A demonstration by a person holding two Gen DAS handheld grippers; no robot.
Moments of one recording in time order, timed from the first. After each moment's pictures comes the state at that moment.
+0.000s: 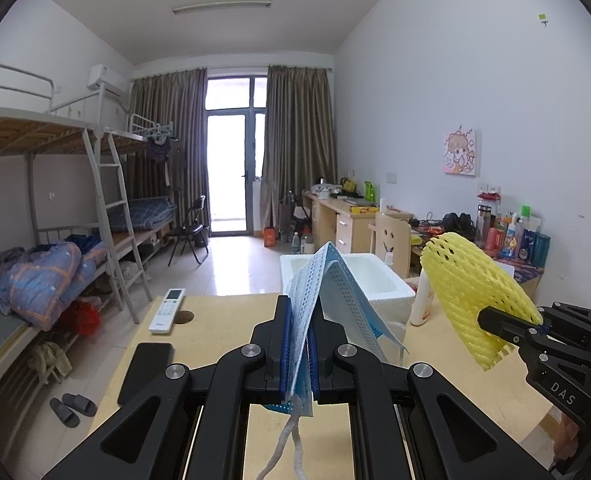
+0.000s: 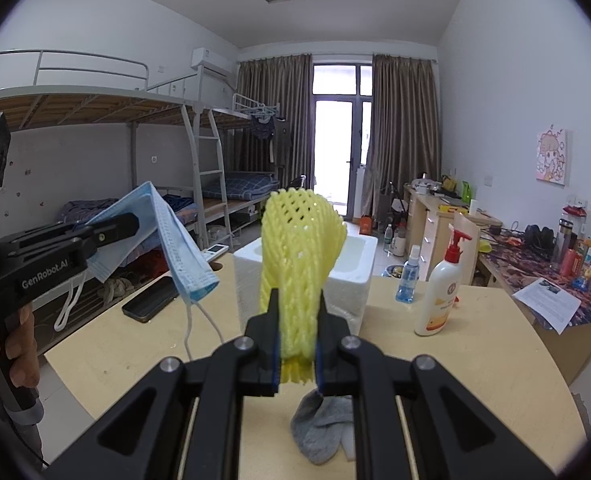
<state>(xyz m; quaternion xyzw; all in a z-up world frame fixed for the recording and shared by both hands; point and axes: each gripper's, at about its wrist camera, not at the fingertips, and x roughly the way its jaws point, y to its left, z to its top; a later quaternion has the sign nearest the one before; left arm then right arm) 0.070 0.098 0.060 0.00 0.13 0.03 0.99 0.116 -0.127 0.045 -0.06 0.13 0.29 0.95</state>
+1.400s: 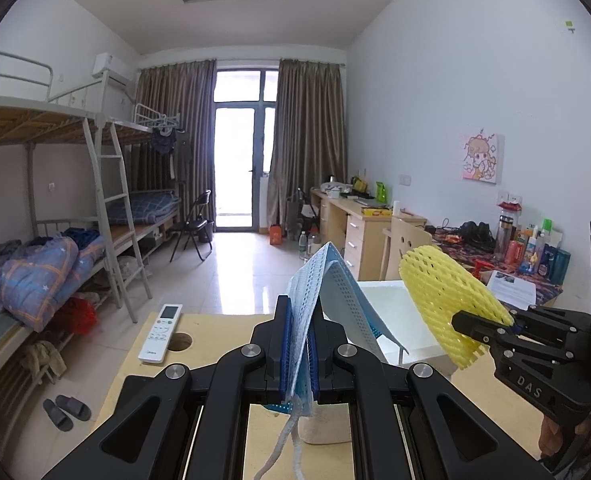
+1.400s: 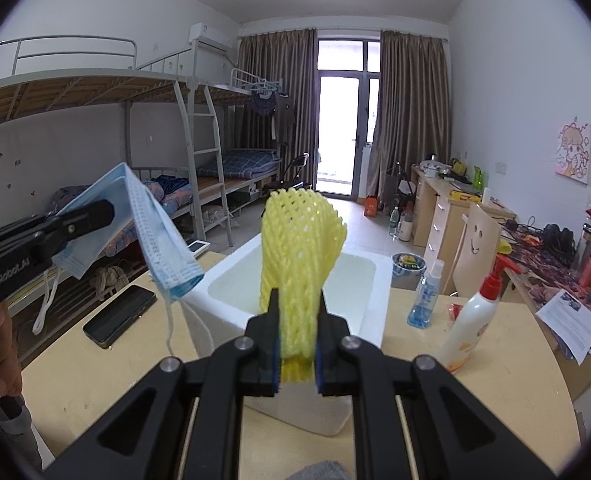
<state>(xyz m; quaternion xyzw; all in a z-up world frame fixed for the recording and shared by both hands) 0.160 0.134 0.072 -0.02 0.14 0.05 0.99 0.219 -0.075 0.054 -0.07 0.17 0.30 0.94</state>
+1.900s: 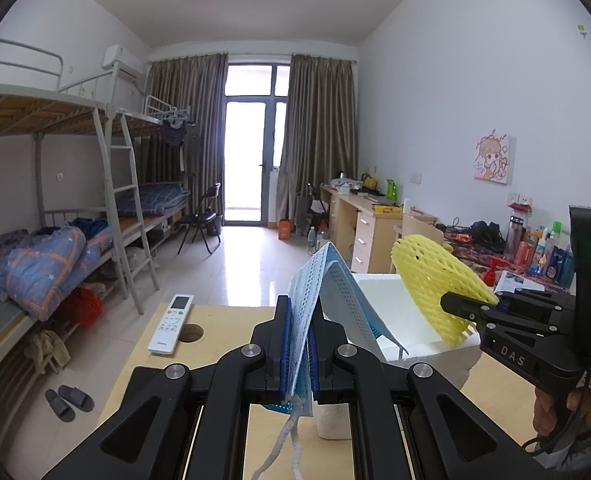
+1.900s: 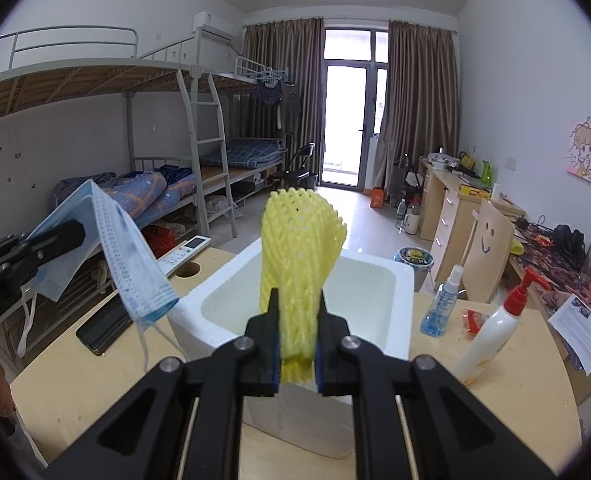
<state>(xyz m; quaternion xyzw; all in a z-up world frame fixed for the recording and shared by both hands) 0.164 0.143 0.064 -0.03 0.15 0.07 0.99 0.245 -0.056 0.053 -0.08 0.19 0.31 0.93</state>
